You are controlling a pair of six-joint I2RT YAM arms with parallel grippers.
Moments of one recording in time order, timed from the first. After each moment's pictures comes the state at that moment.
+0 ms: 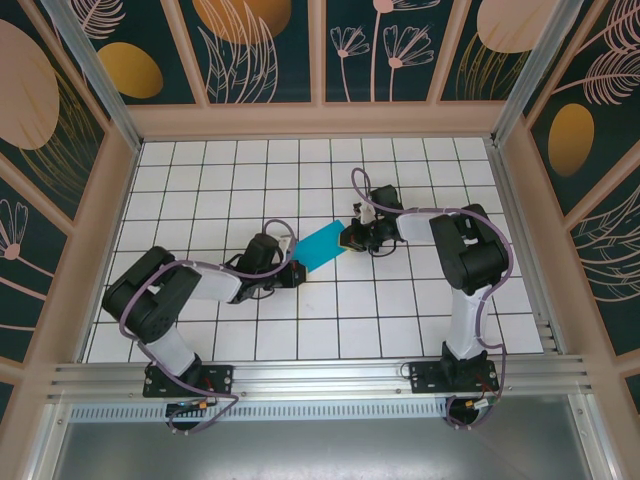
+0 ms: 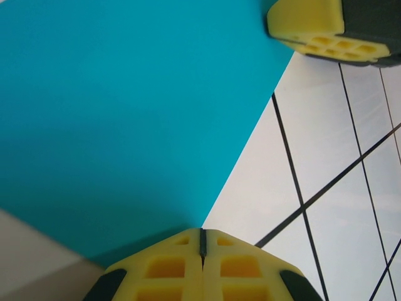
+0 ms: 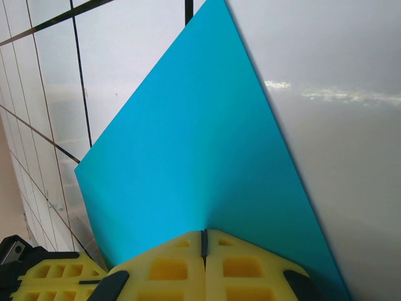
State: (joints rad) left arm -0.62 1.67 0.53 0.37 0.37 -0.64; right arm 0.40 1.98 1.06 -0.14 -0.66 0.54
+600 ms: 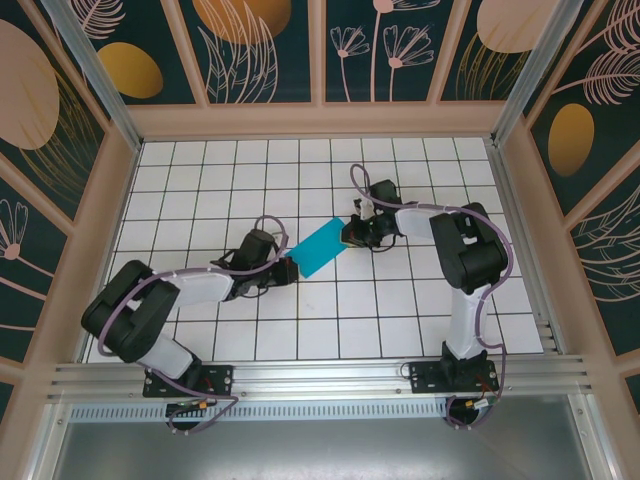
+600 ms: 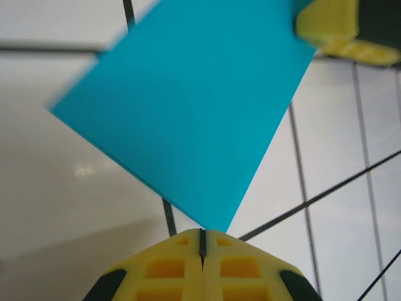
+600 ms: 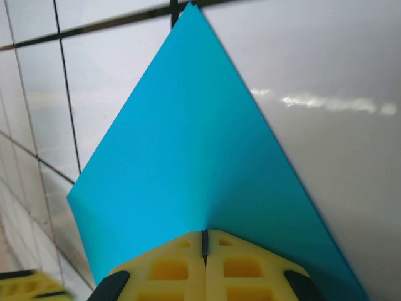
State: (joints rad) left arm -0.60 1.52 0.58 0.13 0.28 -0.69; right arm 0.40 1.98 1.14 -0.23 -0.58 0.52
